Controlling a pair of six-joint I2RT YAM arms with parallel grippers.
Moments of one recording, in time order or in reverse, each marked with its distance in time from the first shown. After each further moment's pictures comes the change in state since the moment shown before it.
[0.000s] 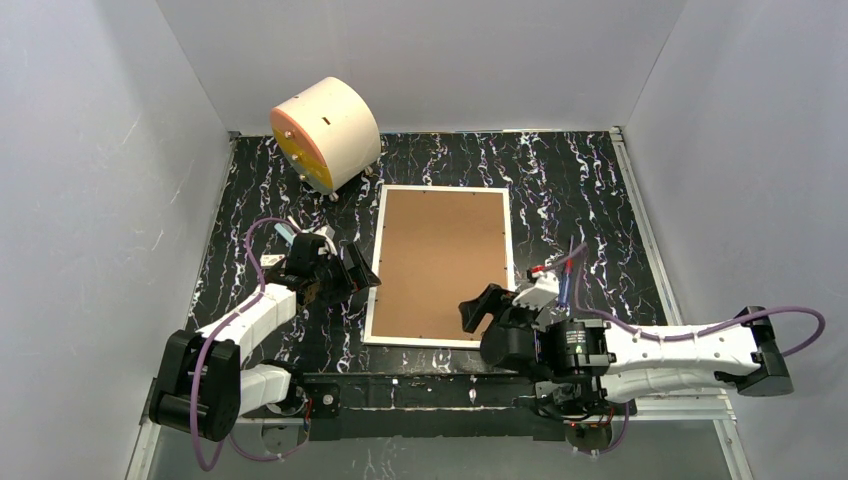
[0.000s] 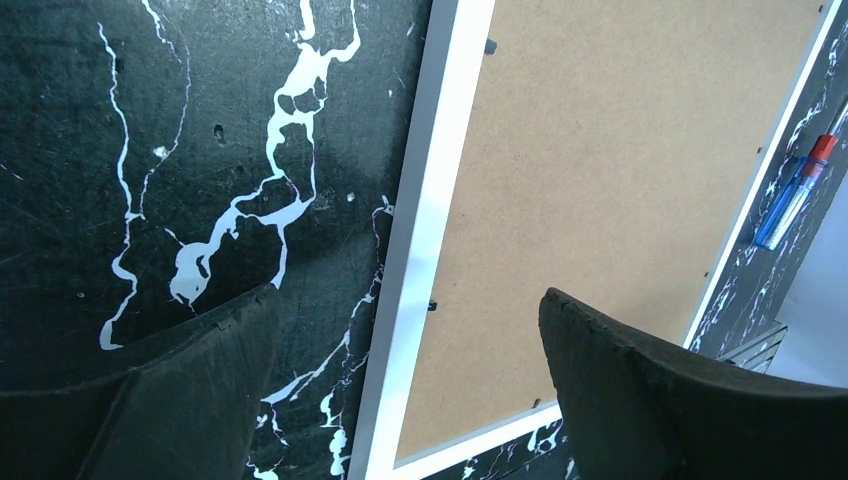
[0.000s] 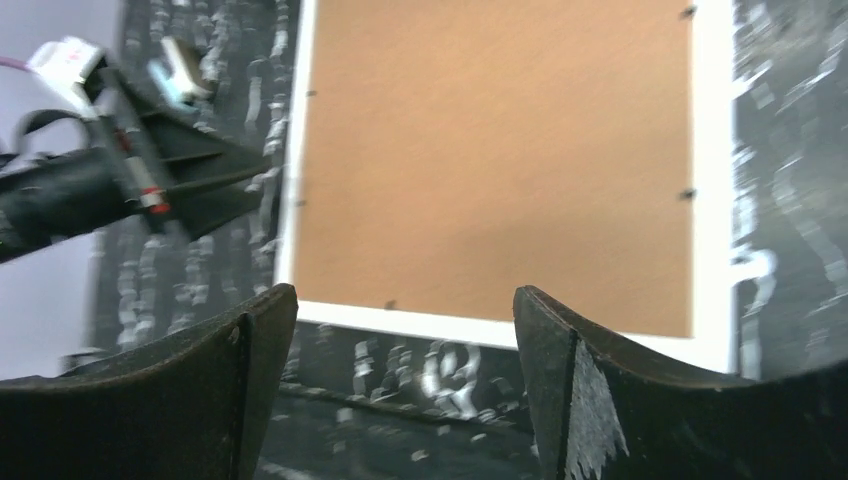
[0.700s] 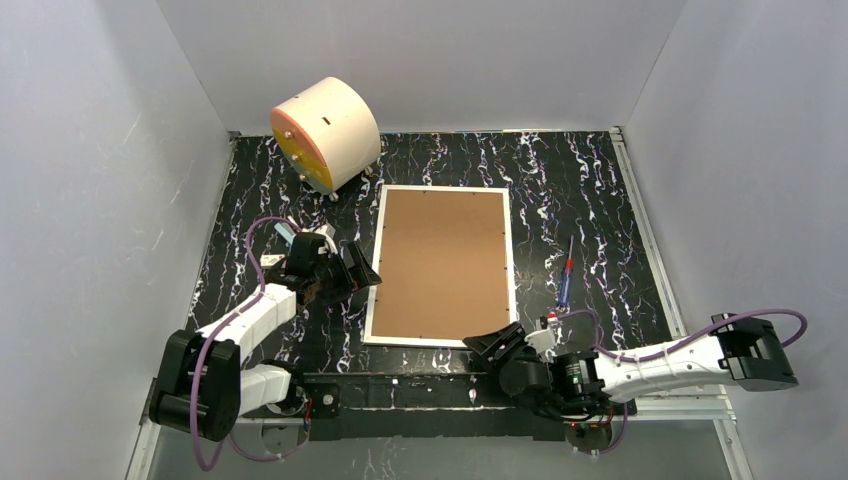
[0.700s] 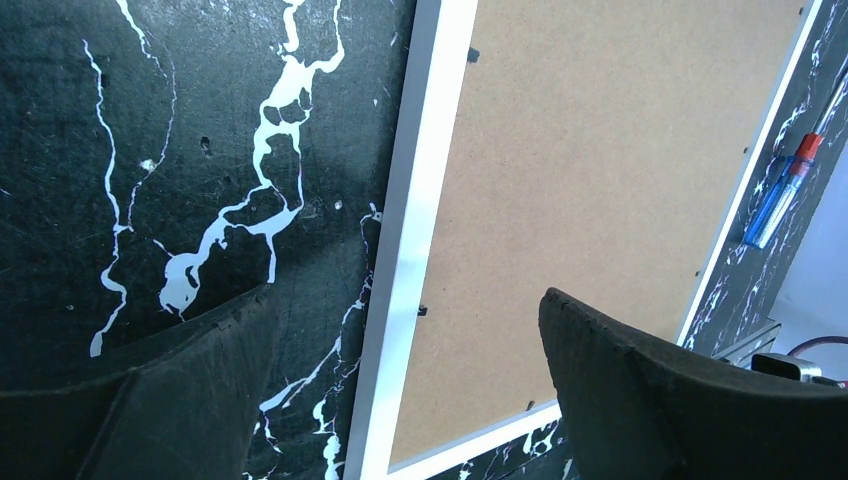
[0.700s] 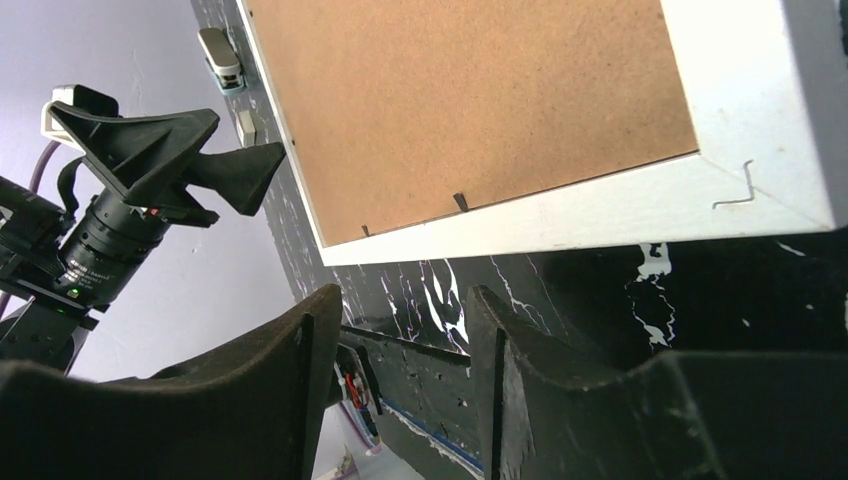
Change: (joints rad) left arm 0.000 0.000 0.000 0.018 0.008 0.002; right arm 0.045 -0.108 -0.610 0.612 -0.180 0.543
